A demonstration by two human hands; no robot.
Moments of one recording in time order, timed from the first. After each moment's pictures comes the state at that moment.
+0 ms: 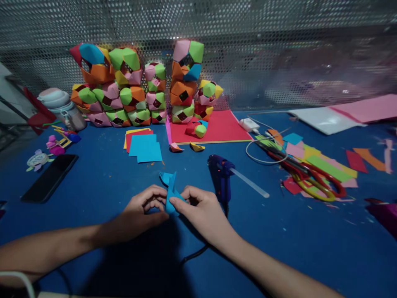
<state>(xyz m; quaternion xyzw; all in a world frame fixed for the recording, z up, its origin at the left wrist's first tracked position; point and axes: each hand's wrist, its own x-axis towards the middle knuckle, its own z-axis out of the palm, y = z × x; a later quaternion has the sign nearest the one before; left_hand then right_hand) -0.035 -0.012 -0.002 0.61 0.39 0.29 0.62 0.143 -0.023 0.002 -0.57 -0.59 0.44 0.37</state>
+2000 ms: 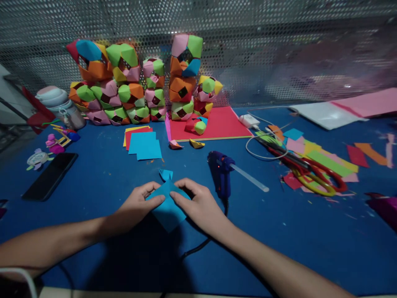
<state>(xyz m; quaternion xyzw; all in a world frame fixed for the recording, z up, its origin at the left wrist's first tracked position) -0.032 -0.004 0.004 0.56 0.46 0.27 0.63 0.145 -0.015 -0.008 -0.52 -0.66 0.40 0.37</state>
